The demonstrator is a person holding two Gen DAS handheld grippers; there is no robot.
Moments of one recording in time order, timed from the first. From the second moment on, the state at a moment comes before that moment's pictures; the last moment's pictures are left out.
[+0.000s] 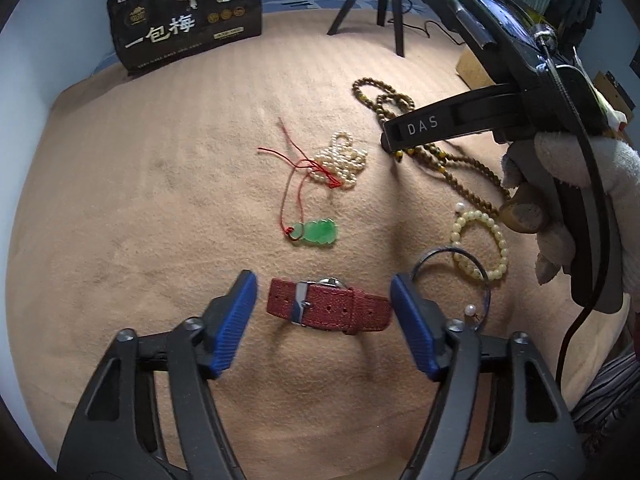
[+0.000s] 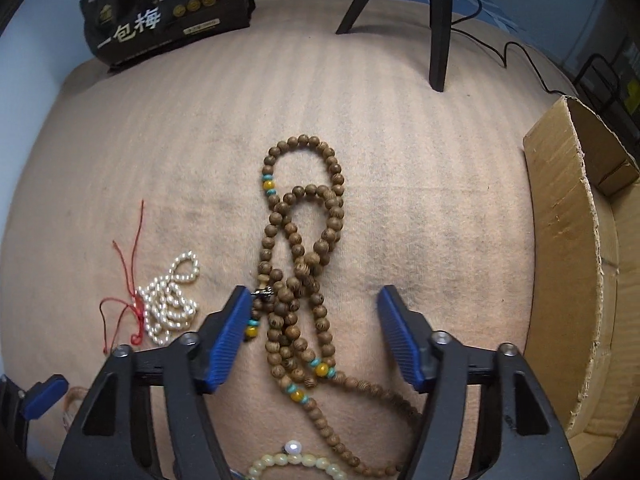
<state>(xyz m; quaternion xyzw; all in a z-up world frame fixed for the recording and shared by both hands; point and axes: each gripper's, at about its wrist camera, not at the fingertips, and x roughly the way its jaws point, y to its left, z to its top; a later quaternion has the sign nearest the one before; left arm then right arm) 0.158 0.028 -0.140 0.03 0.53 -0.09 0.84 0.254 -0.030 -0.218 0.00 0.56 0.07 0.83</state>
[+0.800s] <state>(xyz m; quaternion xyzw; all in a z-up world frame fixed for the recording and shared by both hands) 0.150 0.035 -0.125 0.03 0.51 -0.08 0.86 0.211 -0.052 -0.171 0.04 0.52 0.13 0.84</state>
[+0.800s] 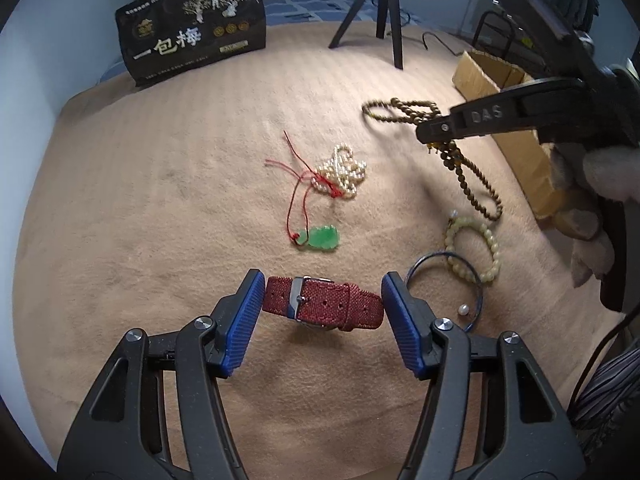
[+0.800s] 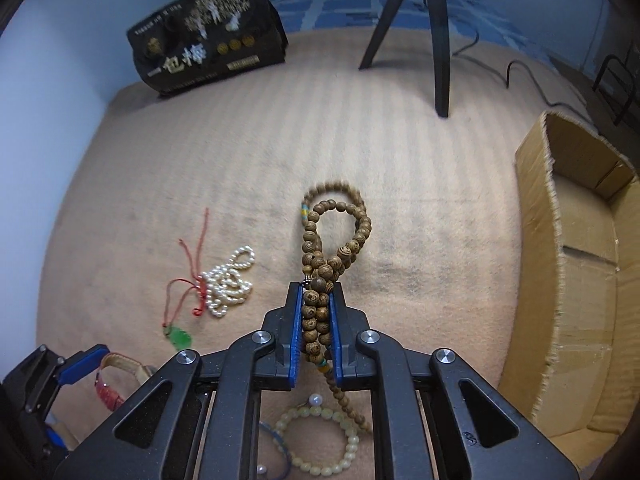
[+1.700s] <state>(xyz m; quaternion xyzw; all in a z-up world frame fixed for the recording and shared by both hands) 0.145 -0.043 -0.031 -0.03 0.39 -0.16 0.91 0.148 -0.154 -0.051 0.08 0.40 0.12 0.91</state>
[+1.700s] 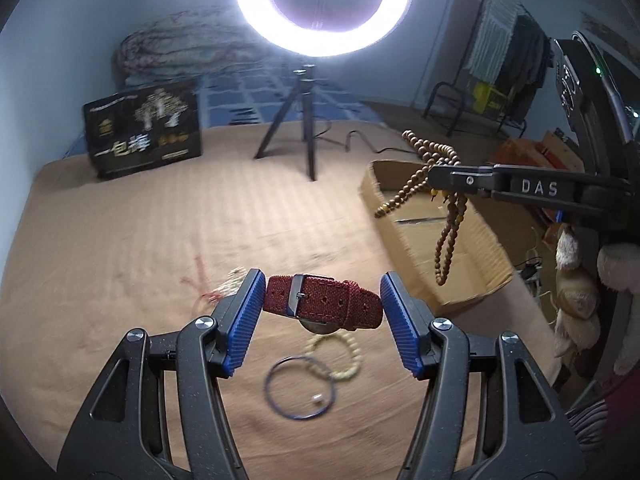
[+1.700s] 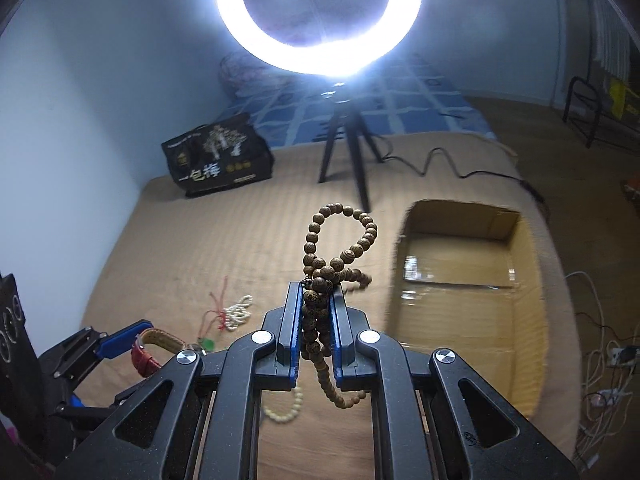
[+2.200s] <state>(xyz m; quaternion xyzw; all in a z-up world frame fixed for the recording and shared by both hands) 0.163 -0.129 -0.036 0.01 0.39 -0.21 0.90 0.139 -0.234 -0.056 0.09 0.41 0.04 0.91</state>
